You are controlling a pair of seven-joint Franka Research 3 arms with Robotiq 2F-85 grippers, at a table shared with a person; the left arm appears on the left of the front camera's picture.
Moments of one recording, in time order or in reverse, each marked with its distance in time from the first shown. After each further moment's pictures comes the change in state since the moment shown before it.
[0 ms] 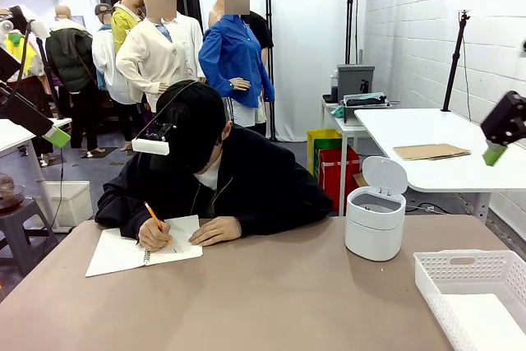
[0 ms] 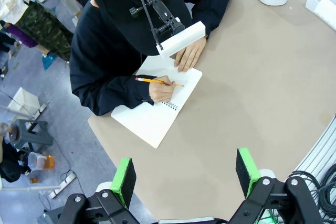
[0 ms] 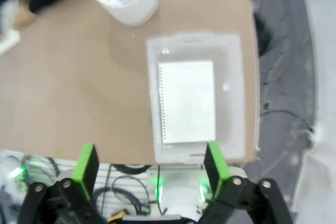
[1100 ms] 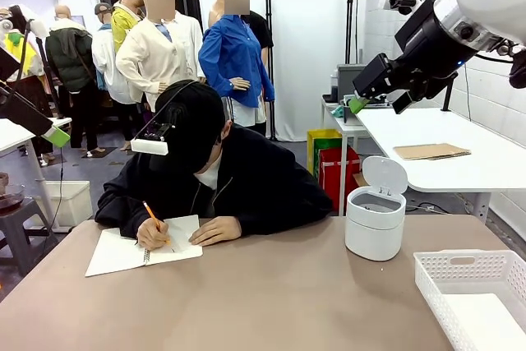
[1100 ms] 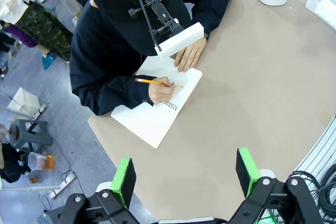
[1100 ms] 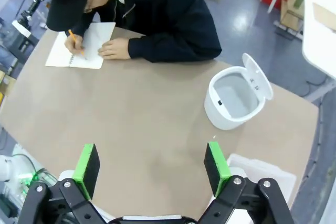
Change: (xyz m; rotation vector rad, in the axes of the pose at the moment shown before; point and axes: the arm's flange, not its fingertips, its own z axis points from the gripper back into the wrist) left arm 0.000 0.000 0.000 0.000 0.000 0.000; right arm 0.059 0.122 -0.011 0.285 -0.300 0.383
